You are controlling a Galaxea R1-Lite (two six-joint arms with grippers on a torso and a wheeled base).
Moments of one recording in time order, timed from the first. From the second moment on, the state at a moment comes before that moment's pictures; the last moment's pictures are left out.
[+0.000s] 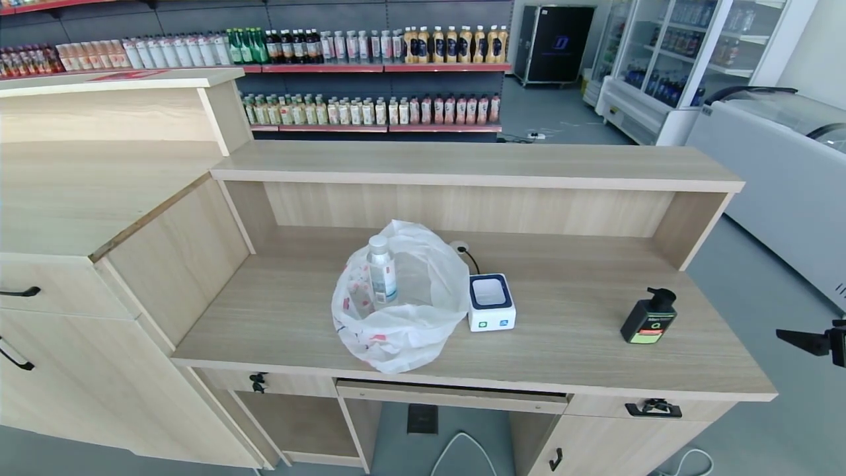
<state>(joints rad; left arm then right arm) 0.00 0.00 0.00 0.00 0.04 -0.02 -0.74 1.93 -0.85 -0.46 0.61 -0.60</state>
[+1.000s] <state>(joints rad) 0.00 0.00 0.00 0.00 0.04 -0.02 -0.54 2.19 -1.03 -0.53 0.75 -0.59</state>
